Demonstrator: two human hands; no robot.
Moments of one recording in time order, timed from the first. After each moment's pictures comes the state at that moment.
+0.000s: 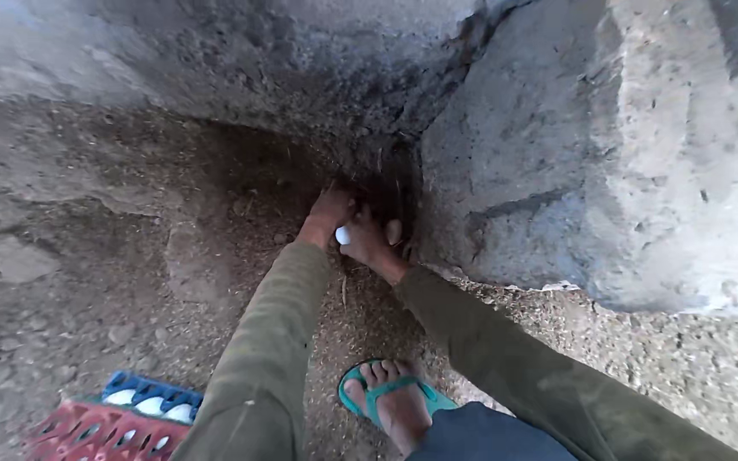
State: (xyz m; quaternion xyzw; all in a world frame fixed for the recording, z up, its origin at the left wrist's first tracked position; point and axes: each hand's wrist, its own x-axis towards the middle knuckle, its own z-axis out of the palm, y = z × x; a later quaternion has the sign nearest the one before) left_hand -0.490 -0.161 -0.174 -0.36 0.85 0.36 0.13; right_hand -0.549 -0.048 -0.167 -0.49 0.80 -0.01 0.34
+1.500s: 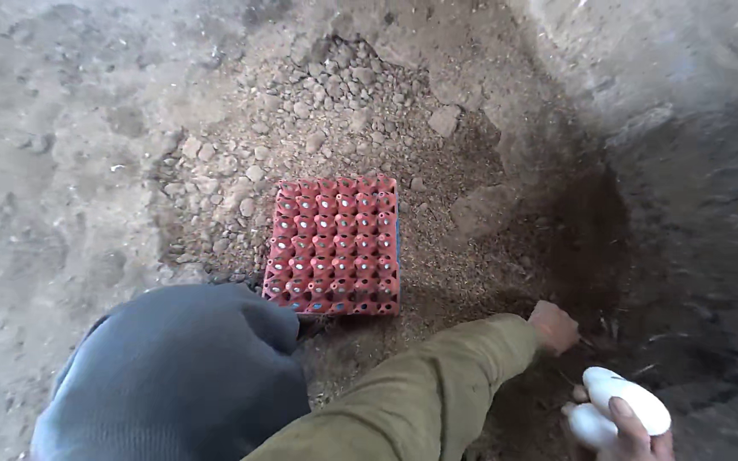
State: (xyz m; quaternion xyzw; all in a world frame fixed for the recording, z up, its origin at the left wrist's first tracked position) left_hand -0.441 -0.054 -0.157 -0.46 0.80 0.39 0.05; right_hand -0.512 0.070 -0.033 -0.42 0.63 -0.41 0.51
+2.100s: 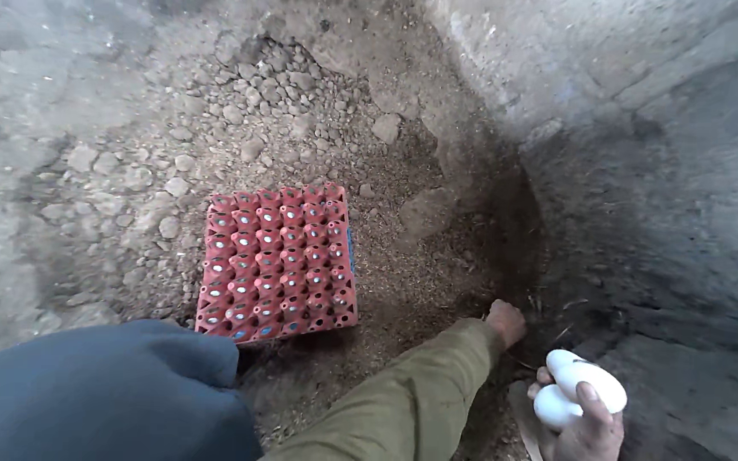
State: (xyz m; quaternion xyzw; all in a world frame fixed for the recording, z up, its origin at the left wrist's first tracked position) left_hand -0.475 -0.041 -0.156 -0.47 0.77 0.43 0.03; right_hand -0.509 0.075 -0.008 -0.39 0.60 -0.51 0.48
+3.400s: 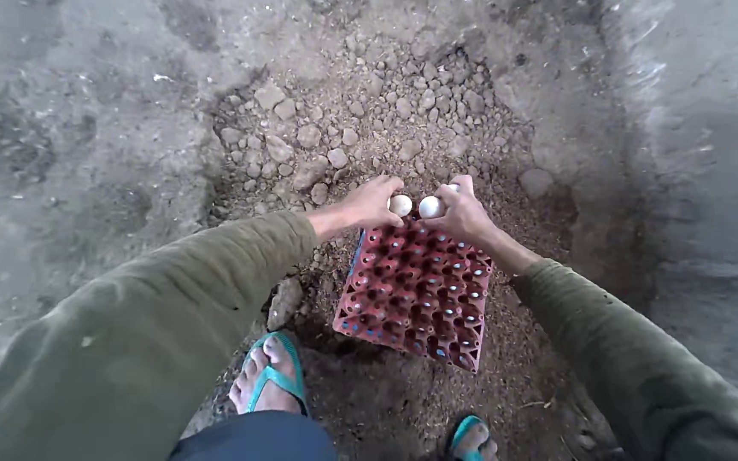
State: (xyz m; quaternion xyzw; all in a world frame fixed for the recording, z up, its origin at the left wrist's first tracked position) left_hand 0.144 0.151 -0.102 -0.77 0.46 0.39 -0.22; right_hand -0.008 -0.021 -0.073 -0.92 0.25 0.16 0.25
